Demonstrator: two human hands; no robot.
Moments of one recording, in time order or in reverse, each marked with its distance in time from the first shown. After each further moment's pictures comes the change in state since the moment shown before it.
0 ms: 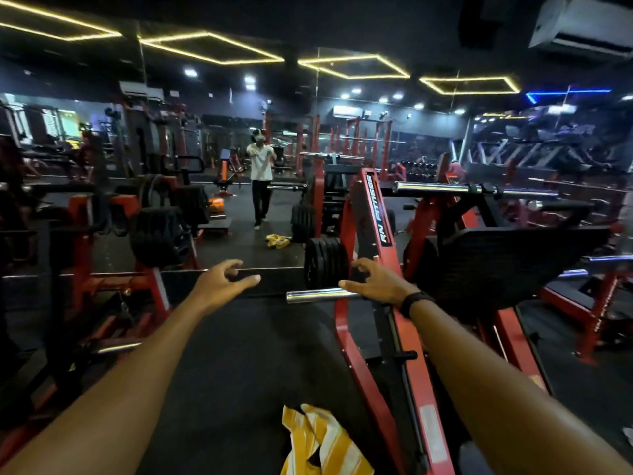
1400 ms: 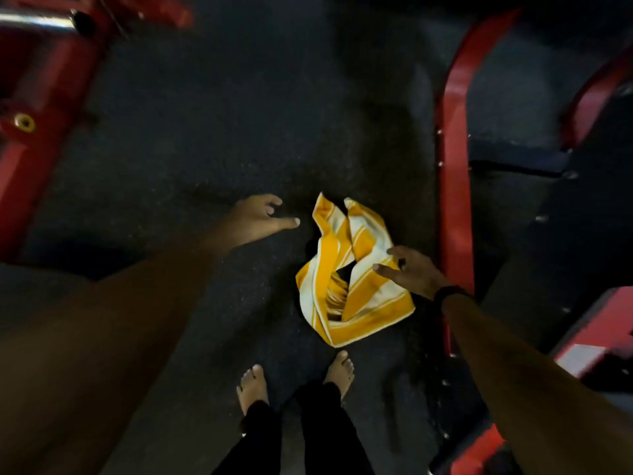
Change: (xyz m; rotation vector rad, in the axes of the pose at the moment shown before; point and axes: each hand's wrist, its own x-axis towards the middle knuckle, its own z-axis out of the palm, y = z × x) left_hand 0.285 -0.519 0.412 0.121 -0.456 -0.778; right_hand 0.335 0.501 0.522 -0.004 -0.677 0.475
